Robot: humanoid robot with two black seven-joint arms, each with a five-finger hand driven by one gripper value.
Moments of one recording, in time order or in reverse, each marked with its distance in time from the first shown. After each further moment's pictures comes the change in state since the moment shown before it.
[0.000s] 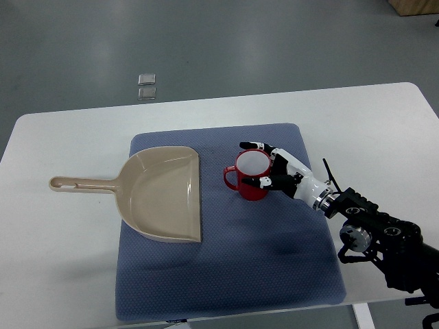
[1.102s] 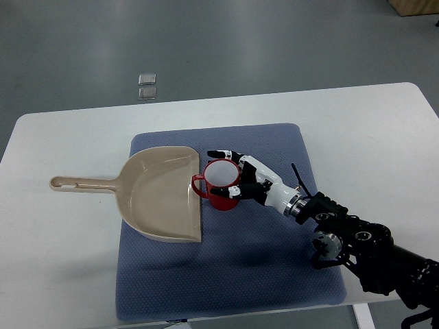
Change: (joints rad) left arm 0.000 0.000 -0.003 0.002 0.000 0.000 0.000; right arm 0.021 0.091 -0.056 0.003 0.005 -0.044 0.000
